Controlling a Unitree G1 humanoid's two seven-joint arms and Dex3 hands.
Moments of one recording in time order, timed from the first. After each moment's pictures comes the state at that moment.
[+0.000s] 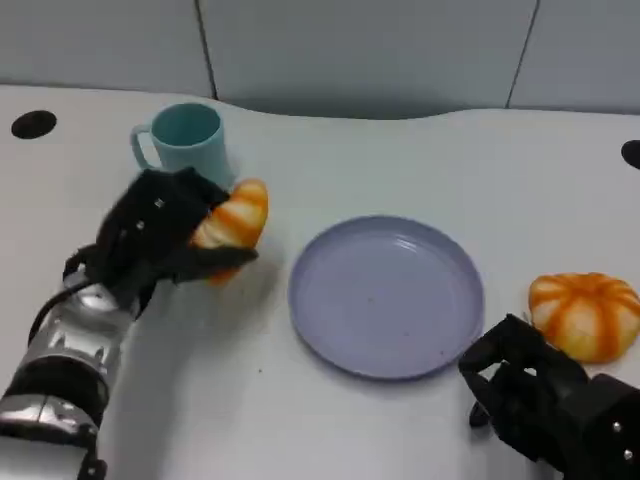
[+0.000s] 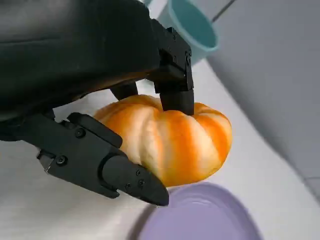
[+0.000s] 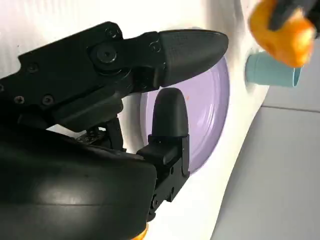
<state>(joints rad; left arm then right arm) -0.77 0.17 -0.06 1.14 0.15 -0.30 -0.15 0.10 -0.02 0.10 0.13 -0.09 -0.11 0.07</state>
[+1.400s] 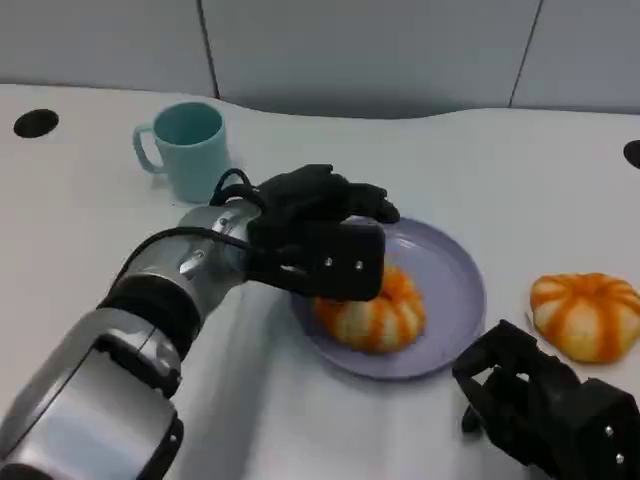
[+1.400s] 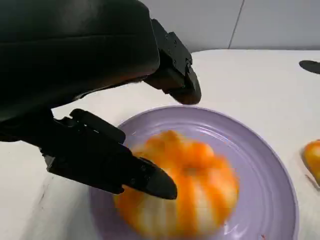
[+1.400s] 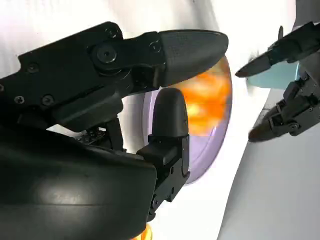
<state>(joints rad) -1.01 0.06 -0.52 1.22 0.60 -0.43 -0.16 0.10 0.00 0.10 0.17 -0.09 -0.13 0.06</state>
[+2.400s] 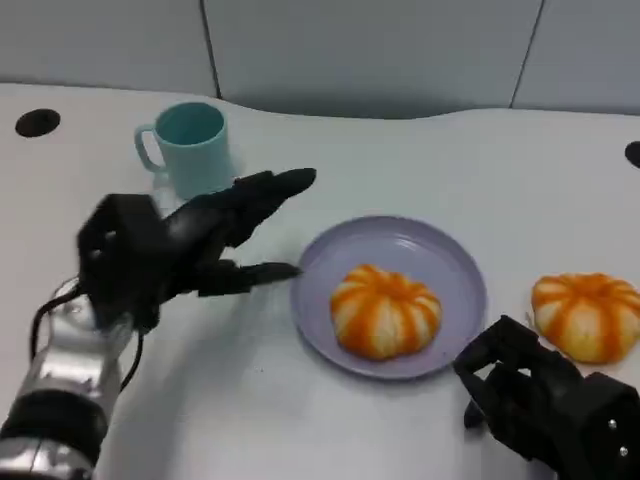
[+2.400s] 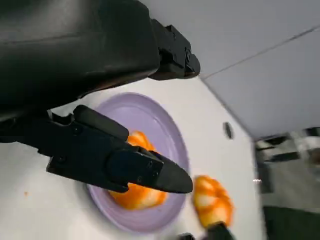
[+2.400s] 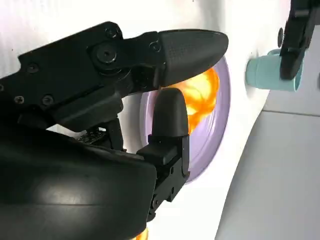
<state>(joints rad) -0.60 0.16 -0.03 0.89 -0.11 -0.48 -0.69 0.08 -0.01 0.10 0.17 -0.09 -0.12 0.08</state>
